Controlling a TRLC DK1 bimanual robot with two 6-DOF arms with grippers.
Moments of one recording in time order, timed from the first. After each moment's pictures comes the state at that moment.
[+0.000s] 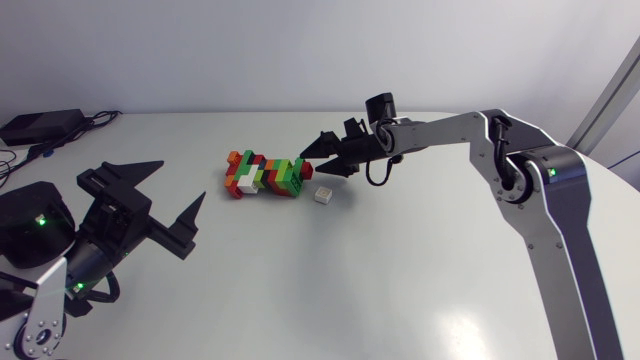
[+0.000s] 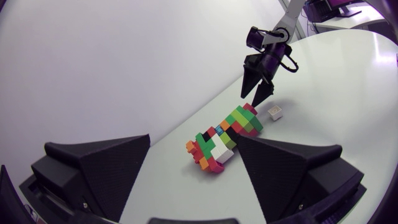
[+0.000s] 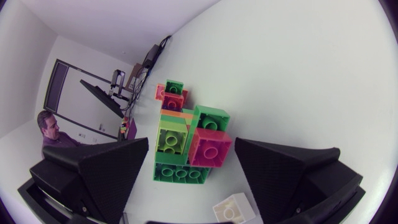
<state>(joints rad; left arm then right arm) -0.17 1.07 0.24 0.73 0.12 0.61 0.27 2.50 1.94 -0.09 -0.93 0.46</state>
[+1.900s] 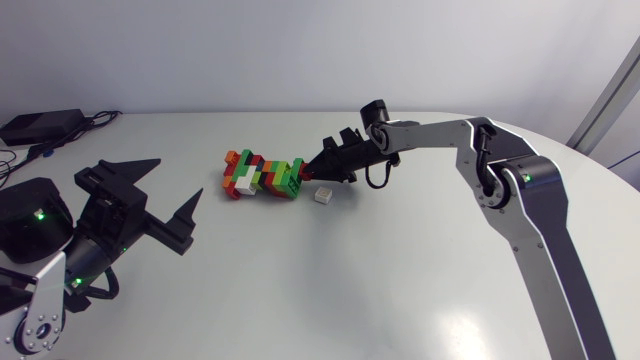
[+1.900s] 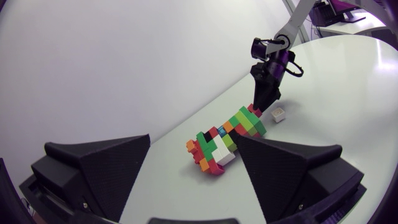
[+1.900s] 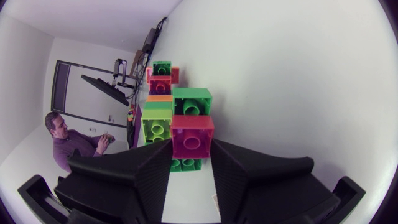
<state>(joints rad) -0.15 1.08 0.25 0.73 0.14 0.57 0.27 2.60 2.10 -0.36 -1.02 0.39</state>
